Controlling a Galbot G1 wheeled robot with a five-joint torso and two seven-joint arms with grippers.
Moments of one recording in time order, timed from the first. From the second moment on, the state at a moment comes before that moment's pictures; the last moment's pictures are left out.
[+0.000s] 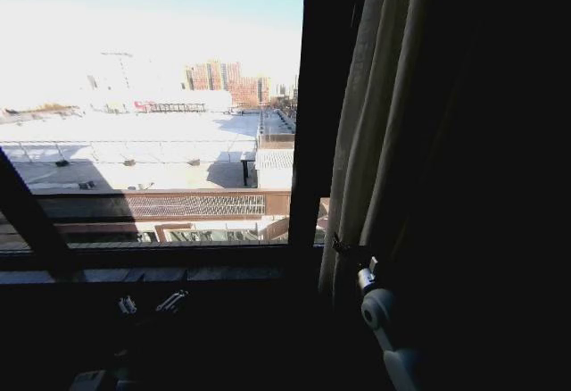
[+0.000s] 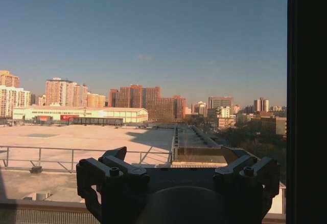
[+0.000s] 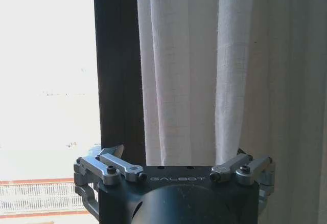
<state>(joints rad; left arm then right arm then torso) 1.84 -1.48 -0.74 -2.46 -0.23 0.04 -0.01 -1.07 1.25 0.36 1.91 0.36 -0.33 0.31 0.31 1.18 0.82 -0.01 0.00</state>
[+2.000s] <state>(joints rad) 1.88 -1.51 -0.74 -2.49 -0.19 0.04 -0.01 -0.61 1.31 0.43 1.36 0.24 -0.24 0.33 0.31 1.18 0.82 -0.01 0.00</state>
